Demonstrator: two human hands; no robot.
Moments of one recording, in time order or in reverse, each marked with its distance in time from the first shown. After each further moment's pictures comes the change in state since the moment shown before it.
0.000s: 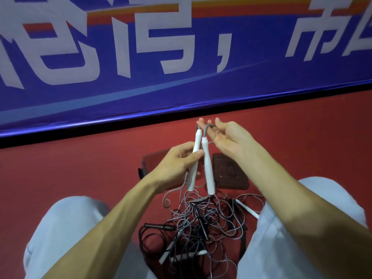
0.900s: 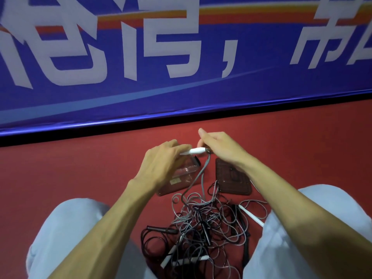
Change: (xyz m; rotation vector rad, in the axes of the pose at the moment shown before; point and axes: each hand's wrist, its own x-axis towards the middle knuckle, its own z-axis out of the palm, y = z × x) left_hand -0.012 0.003 -0.044 1.281 0.326 0.365; right_hand -0.002 0.016 -0.011 -1.632 -0.206 -0.350
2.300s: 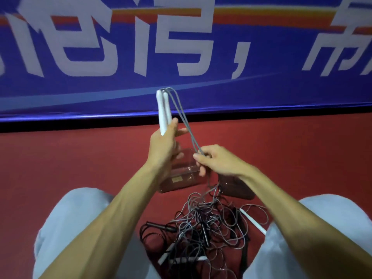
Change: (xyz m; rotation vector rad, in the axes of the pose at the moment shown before) left_hand 0.022 0.009 -0.003 -1.493 0.335 -0.780; right_hand 0.001 0.012 0.024 -0.156 -0.275 -0.161
